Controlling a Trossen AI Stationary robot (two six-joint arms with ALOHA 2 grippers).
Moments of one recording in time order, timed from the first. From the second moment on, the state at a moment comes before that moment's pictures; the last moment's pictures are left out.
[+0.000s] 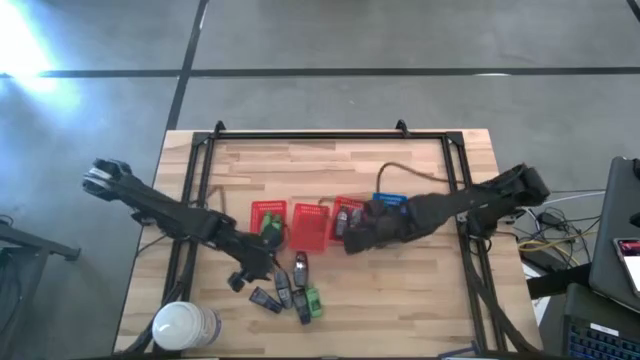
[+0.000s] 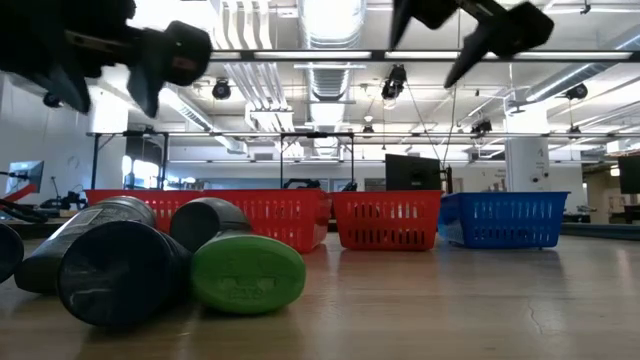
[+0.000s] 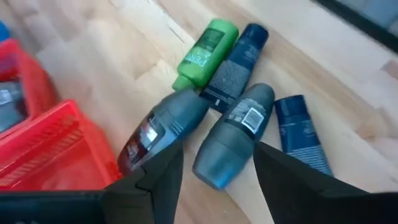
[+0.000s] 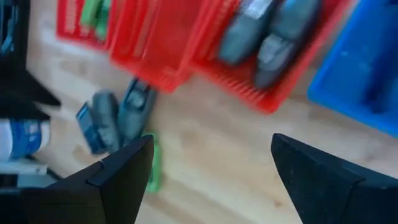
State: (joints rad) left arm -0.39 1.26 0.78 -0.35 0.08 0.33; right arm 0.28 1.57 1.39 -0.93 0.19 1.56
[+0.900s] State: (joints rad) left arm -0.39 2.02 1.53 -0.67 0.12 0.60; right arm 0.27 1.27 1.09 -0.85 0.19 1.32
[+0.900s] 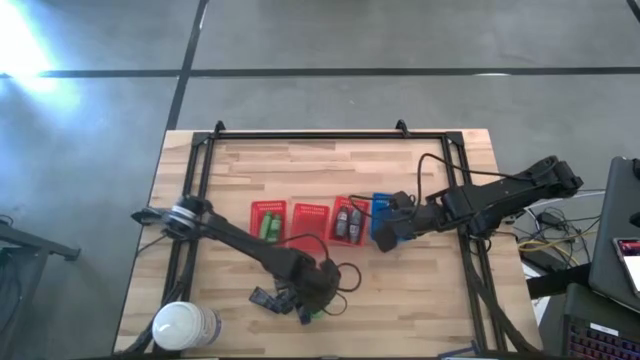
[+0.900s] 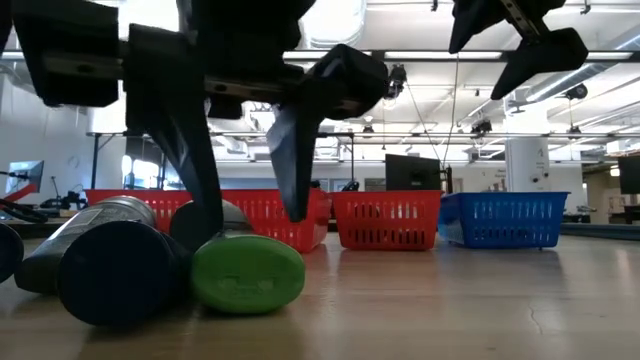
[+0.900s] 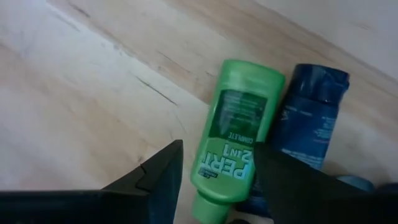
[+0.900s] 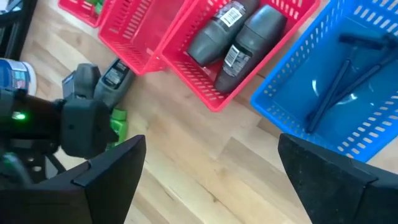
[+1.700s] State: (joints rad) left arm -0.39 2.08 1.52 -0.66 0.12 0.65; right arm 0.28 1.27 1.09 -0.85 0.19 1.29
